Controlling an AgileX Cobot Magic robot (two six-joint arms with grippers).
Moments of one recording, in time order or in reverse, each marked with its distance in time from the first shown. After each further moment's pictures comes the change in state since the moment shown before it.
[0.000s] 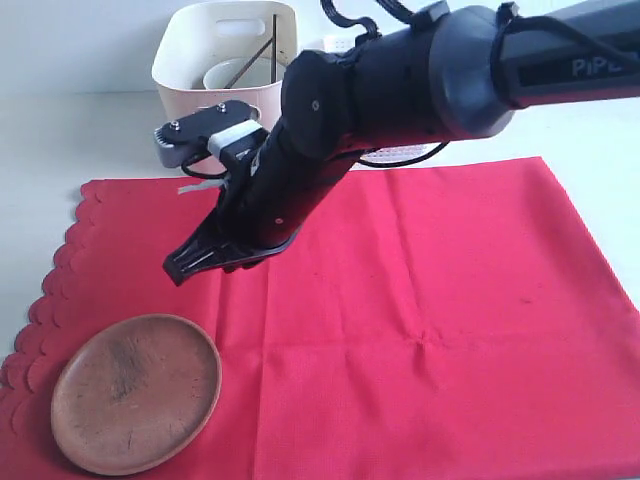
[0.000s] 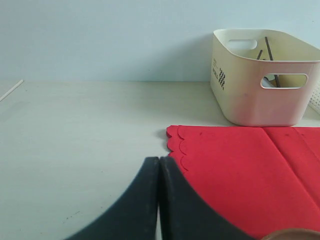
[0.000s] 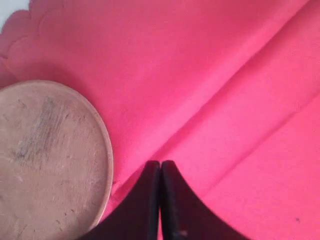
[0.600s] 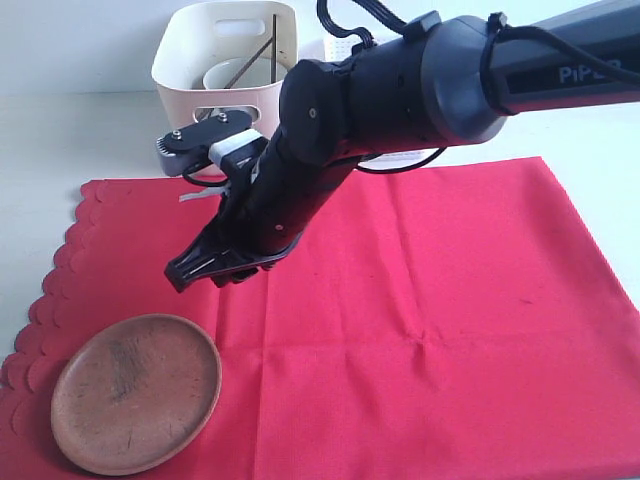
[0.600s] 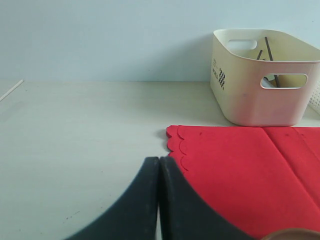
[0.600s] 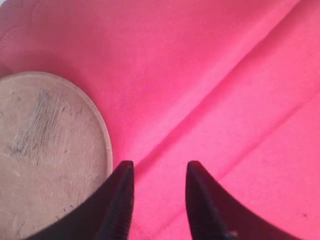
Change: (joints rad) left arm 0.000 0.000 0.000 0.000 0.000 0.000; right arm 0.000 0.014 0.000 0.007 0.009 0.000
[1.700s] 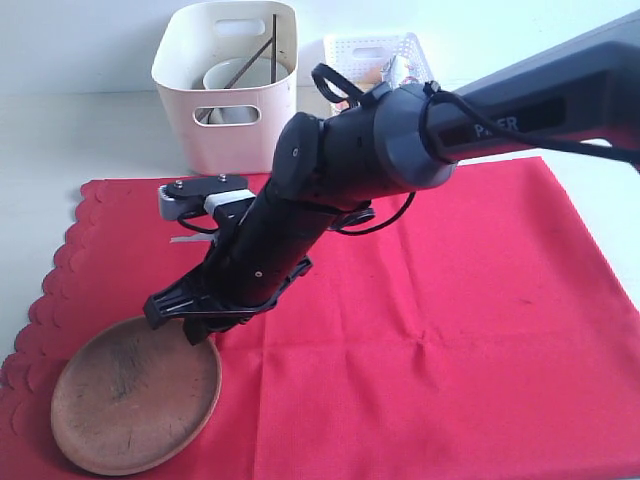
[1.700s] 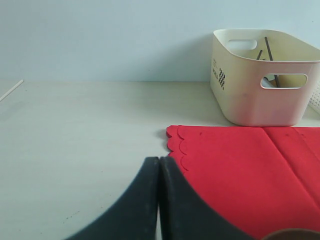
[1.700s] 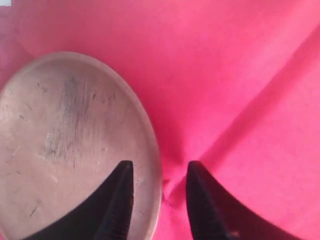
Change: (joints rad) left arm 0.000 0.000 0.000 0.000 0.000 0.000; right arm 0.000 0.138 0.000 0.377 0.033 -0.162
